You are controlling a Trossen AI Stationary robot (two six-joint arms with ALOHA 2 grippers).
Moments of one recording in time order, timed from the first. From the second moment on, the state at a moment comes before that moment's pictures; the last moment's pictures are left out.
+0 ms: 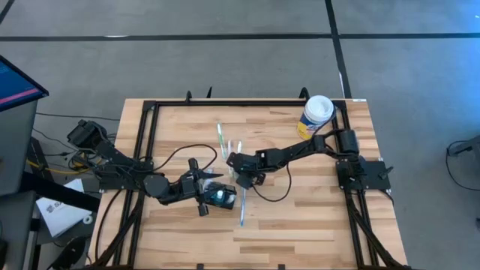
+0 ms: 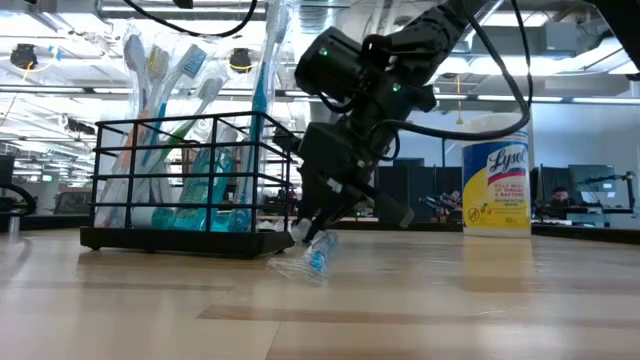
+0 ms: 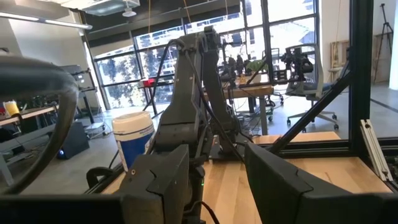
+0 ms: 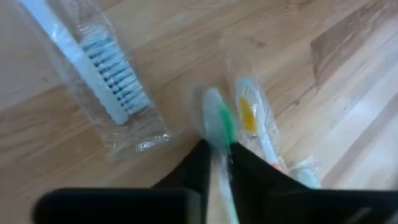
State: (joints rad) left arm -0.57 1.38 0.59 0.96 -0.83 0.27; right arm 0.02 2.08 1.27 -0.18 0.14 -1.18
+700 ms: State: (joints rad) left arm -0.57 1.38 0.59 0.96 -0.83 0.27; right arm 0.01 2.02 1.26 -0.20 0.16 -0.96
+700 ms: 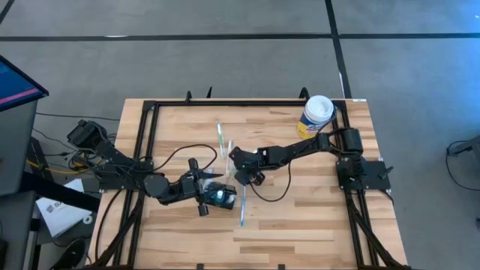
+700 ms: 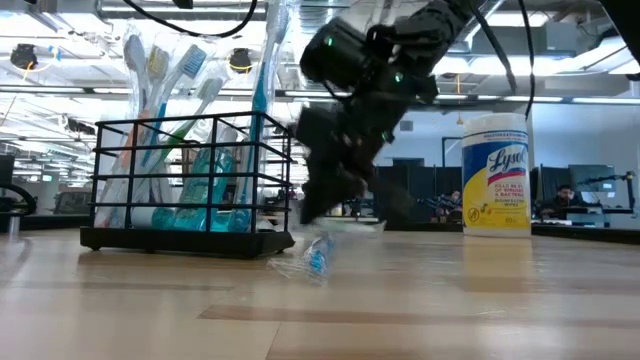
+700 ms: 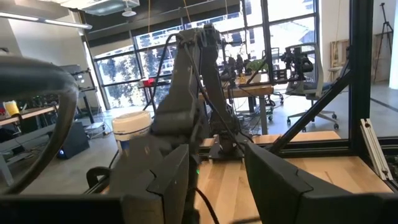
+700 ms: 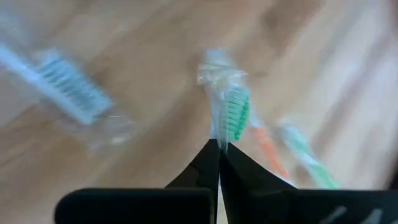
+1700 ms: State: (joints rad) left arm -0.57 1.38 0.59 0.96 -0.88 0.31; right arm 0.01 1.81 1.27 -0.19 0.16 -0.69
